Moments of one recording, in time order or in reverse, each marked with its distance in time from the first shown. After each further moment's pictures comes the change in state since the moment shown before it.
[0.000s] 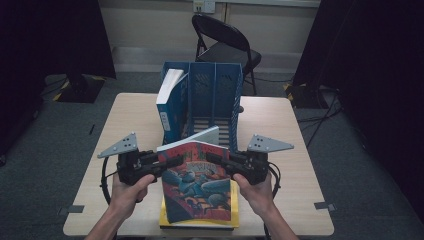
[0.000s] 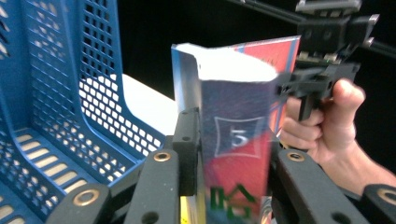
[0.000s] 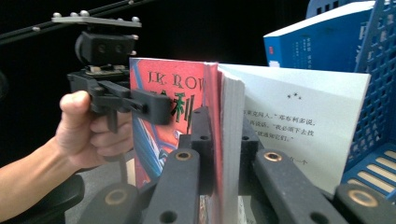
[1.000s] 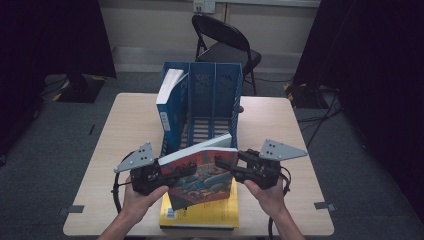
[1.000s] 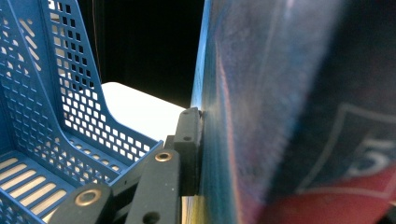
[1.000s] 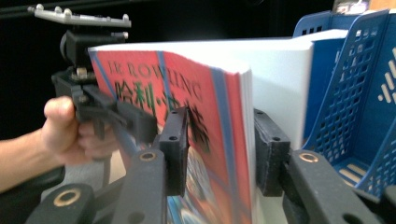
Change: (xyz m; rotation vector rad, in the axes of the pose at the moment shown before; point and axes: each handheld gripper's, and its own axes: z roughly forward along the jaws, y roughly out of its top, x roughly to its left) left arm -0.023 -0.008 0.016 -0.004 -0.017 0.127; right arm -0.003 -0.003 -0.025 -0.019 -0.026 -0.135
